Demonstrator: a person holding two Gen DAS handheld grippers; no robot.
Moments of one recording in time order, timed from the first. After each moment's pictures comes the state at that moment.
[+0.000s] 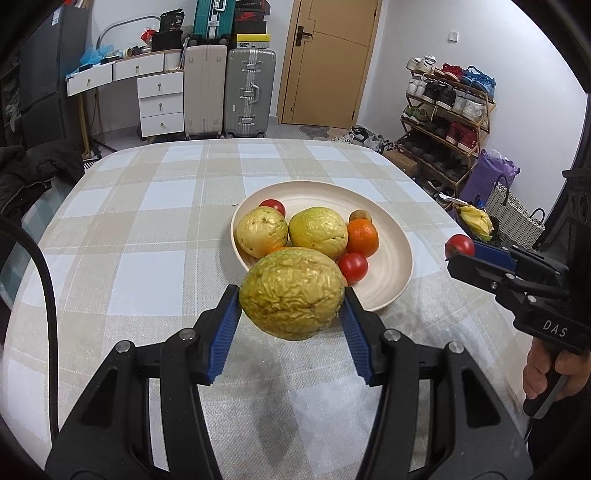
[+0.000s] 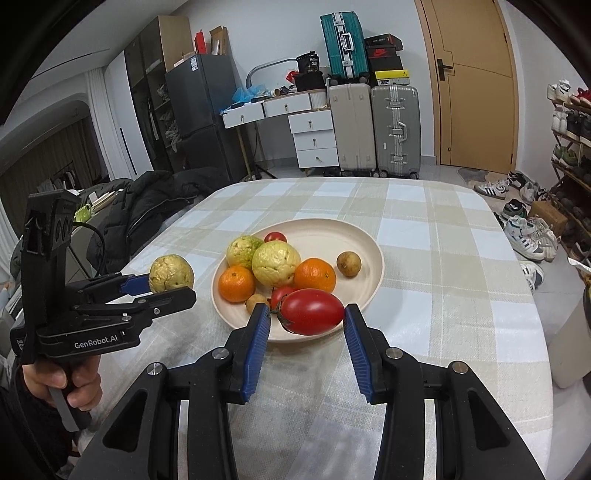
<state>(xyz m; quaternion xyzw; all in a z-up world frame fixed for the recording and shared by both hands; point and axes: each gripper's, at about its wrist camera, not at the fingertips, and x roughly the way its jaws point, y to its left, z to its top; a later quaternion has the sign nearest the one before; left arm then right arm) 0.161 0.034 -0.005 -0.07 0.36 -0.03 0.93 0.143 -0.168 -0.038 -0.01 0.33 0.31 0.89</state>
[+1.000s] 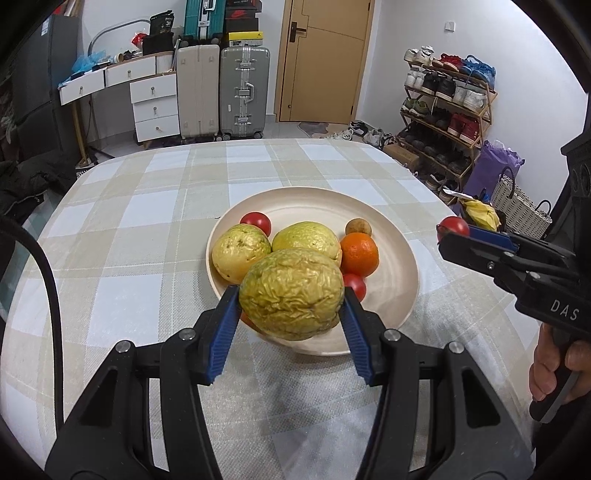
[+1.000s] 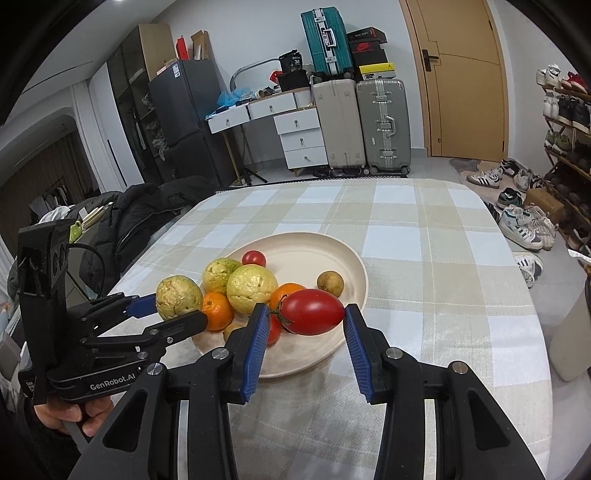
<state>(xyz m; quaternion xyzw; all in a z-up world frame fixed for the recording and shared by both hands) 0.195 0.018 -0.009 -0.05 0.37 -0.03 0.93 0.178 -0.171 -0.031 0.02 0.35 0.29 0.89</state>
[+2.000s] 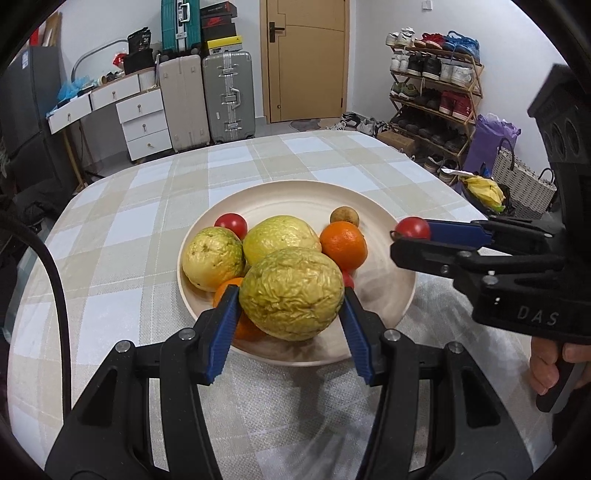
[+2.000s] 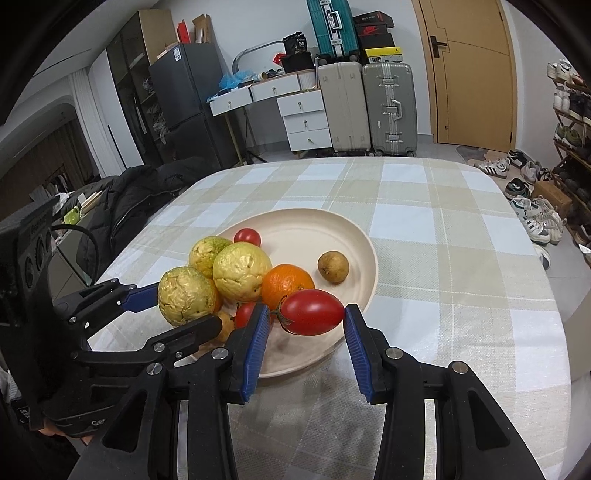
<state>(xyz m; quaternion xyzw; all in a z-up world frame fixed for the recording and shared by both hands) 0.215 -0.015 -0.030 0.01 0.37 -0.04 0.93 0.198 -0.156 -0.055 0.00 0.38 0.30 0.88</state>
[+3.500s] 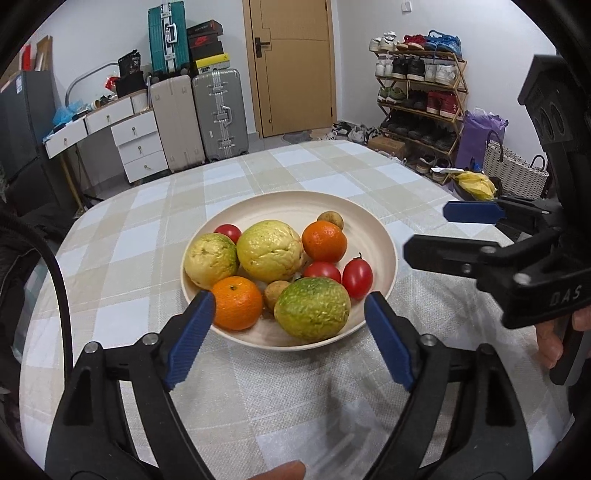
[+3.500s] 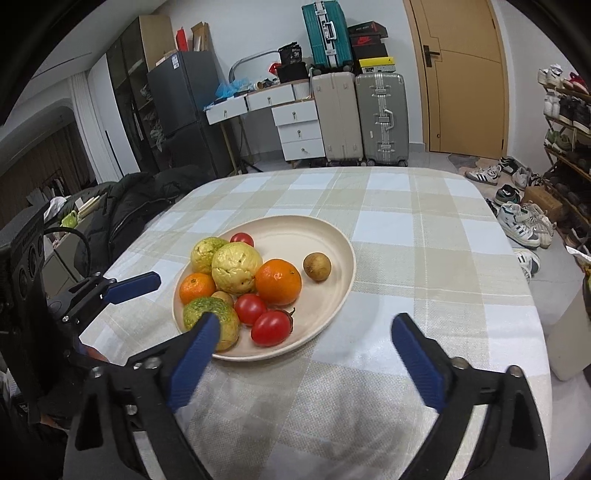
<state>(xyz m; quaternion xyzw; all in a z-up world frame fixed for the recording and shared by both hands) 0.186 -0.023 -0.019 0.04 0.33 -0.05 0.94 0.180 -0.179 -0.046 0.00 0.35 0.28 0.89</state>
